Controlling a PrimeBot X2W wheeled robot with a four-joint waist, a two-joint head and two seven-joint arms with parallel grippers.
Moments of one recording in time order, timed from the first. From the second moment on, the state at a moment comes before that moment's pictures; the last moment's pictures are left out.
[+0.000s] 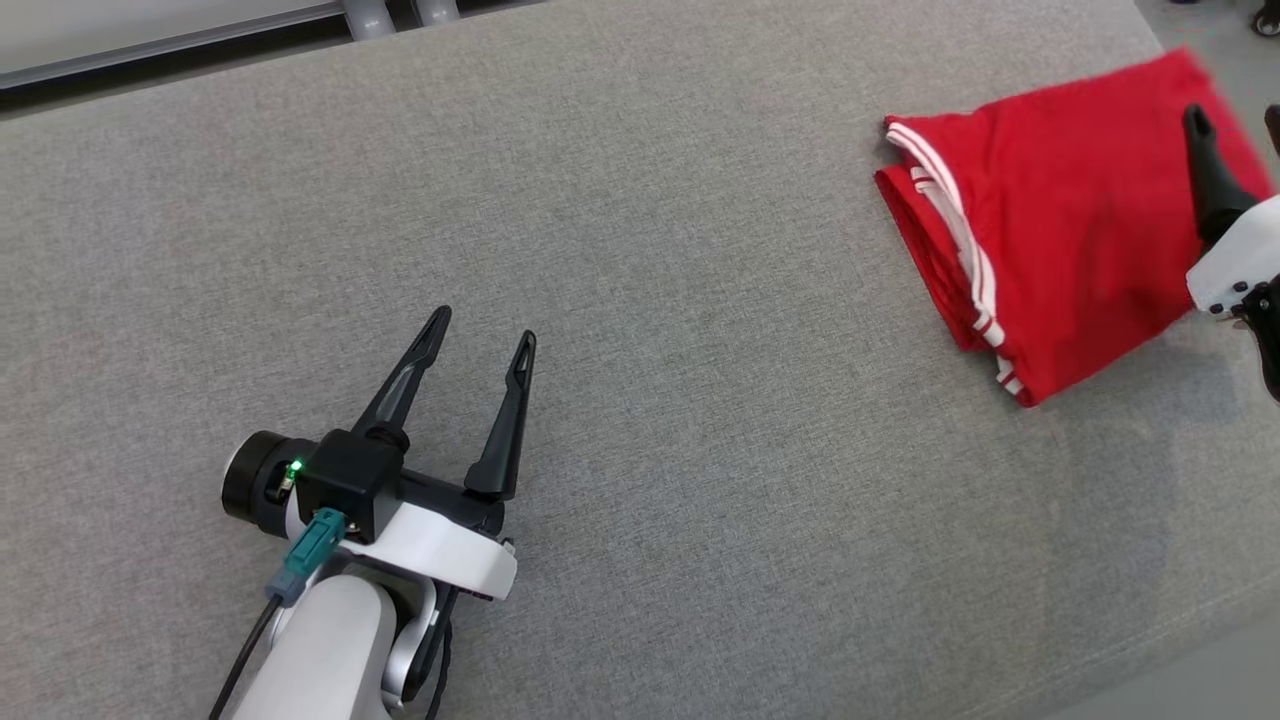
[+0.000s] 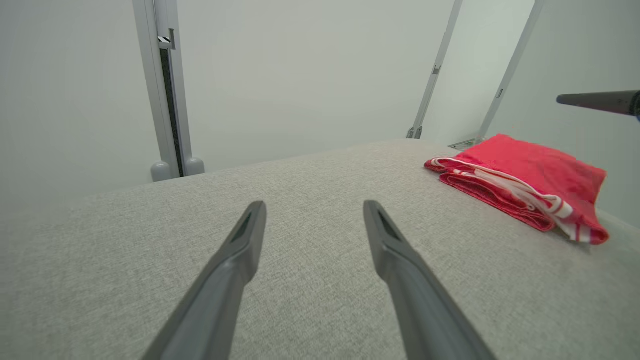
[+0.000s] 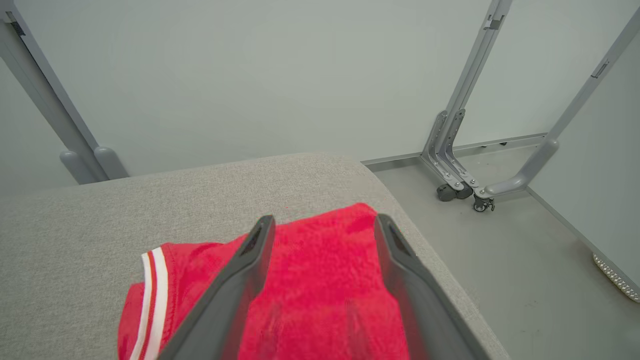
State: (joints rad) left arm -0.29 0.11 -0.31 0.19 -0.19 -0.05 -0.25; right arm -1.00 -0.40 0.47 1.09 0.68 0.13 -0.22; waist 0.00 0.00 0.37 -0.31
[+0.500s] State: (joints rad) left arm -0.24 0.09 -0.27 0.20 -0.23 -0.03 -0.26; right arm -0.89 -0.39 0.38 0.85 0.56 0.13 -0.26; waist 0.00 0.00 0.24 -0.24
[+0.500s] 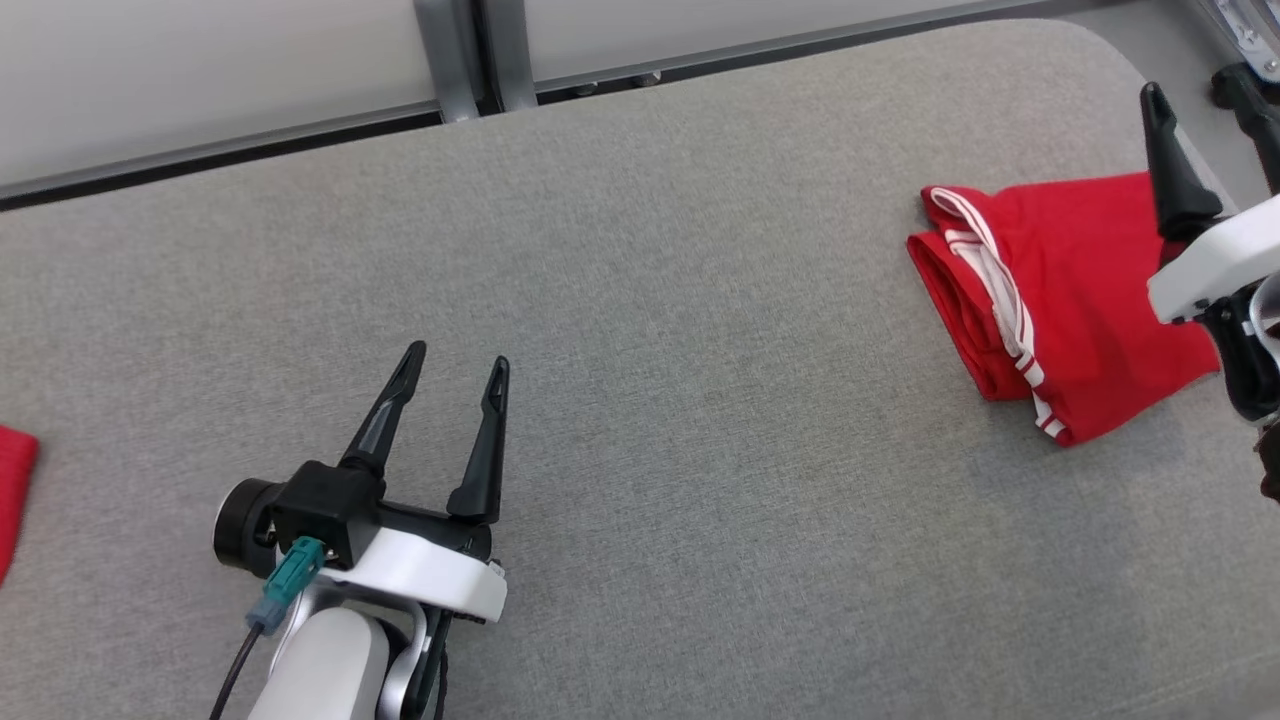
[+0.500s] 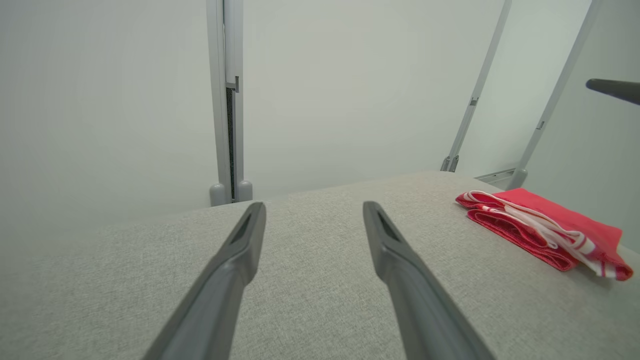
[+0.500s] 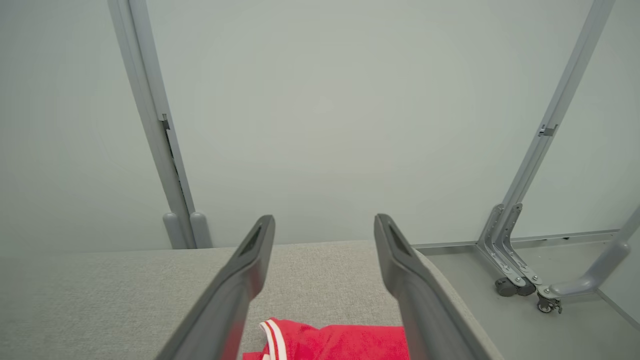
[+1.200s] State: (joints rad) left arm -0.05 0.09 -0.12 0.16 -0.27 0.01 -0.26; right arm -0.37 -0.30 0.17 0.44 0.47 0.13 -0.26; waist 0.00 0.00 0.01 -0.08
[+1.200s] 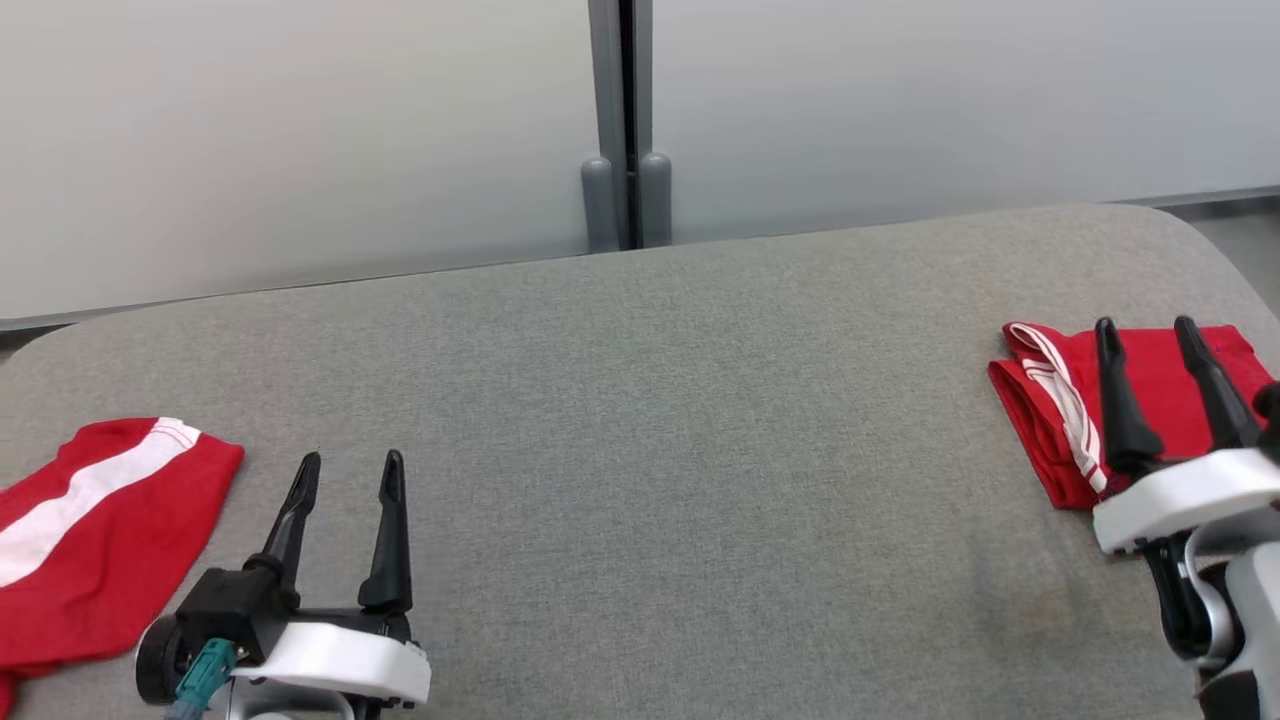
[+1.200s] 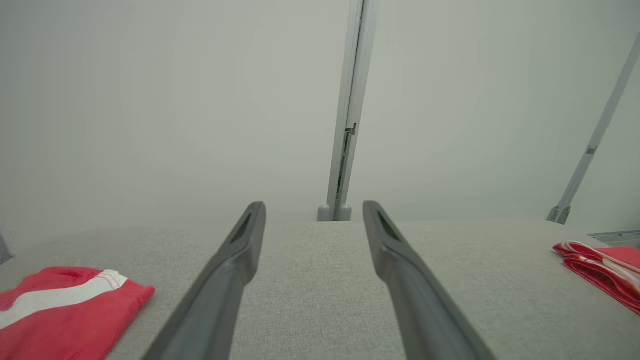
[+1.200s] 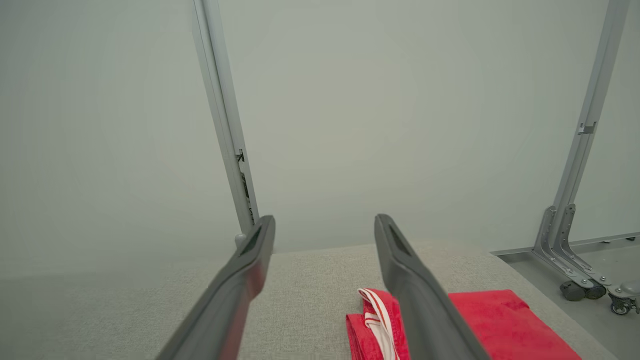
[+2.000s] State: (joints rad) left arm 0.01 0.07 -0.09 0.21 -0.25 -0.02 -0.26; right arm -0.05 -0.19 0.06 0.21 0.34 0.13 -0.26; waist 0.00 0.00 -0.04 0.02
